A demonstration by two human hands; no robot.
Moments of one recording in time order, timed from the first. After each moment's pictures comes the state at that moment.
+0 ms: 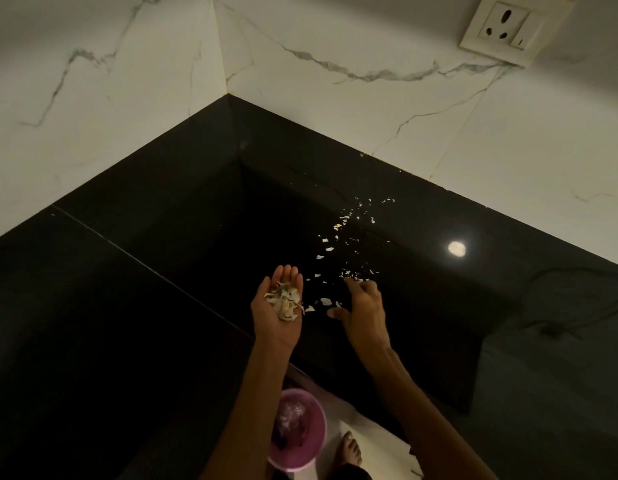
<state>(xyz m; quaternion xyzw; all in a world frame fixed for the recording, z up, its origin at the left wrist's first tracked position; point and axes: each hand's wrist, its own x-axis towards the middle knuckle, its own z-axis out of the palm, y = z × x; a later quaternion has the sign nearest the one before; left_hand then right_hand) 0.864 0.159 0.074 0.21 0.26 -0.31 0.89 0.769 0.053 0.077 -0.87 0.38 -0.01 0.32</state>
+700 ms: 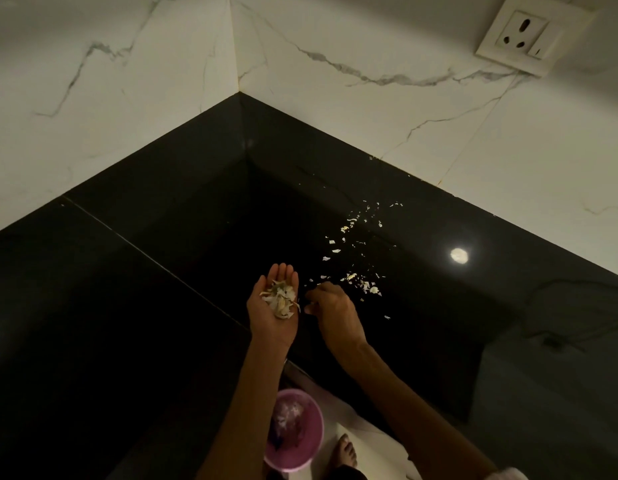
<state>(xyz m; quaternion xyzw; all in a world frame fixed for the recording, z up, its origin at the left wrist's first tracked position) 0.875 0.168 0.076 0.19 0.27 -0.30 0.89 0.799 0.081 0.073 -0.94 0.21 -0.01 0.27</state>
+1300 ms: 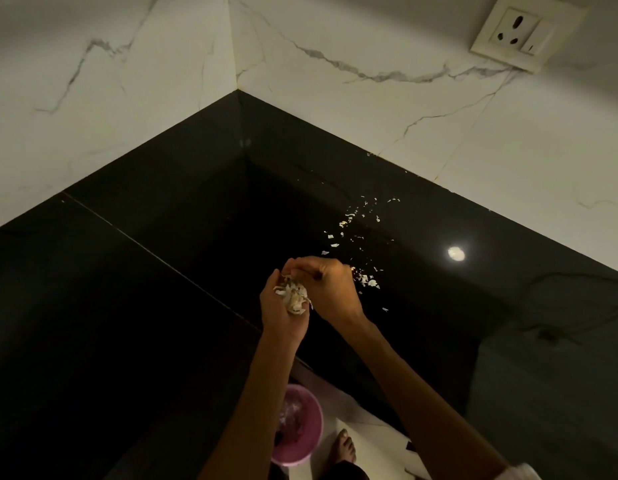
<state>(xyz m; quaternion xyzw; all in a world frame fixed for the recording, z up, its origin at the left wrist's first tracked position) 0.859 0.160 0.079 0.25 0.22 -0.35 0.87 0.816 0.089 0.121 -0.82 0.18 -0.16 0.52</state>
